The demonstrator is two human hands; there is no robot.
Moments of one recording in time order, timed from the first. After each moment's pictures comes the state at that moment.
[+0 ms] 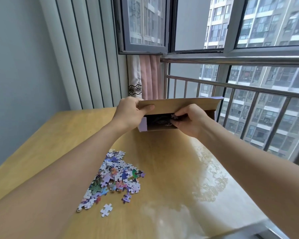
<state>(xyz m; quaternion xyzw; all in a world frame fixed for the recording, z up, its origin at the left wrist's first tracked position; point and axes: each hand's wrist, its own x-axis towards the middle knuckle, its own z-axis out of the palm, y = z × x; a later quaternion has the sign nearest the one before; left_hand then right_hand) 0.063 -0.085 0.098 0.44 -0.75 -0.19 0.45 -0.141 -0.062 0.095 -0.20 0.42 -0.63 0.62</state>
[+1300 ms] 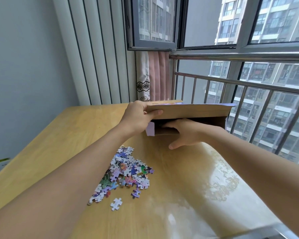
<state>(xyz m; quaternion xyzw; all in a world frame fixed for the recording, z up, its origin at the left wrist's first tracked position) 0.072 -0.070 0.084 0.43 -0.76 -0.22 0.44 -0.133 -0.057 0.071 -0.82 0.57 -0.03 0.08</state>
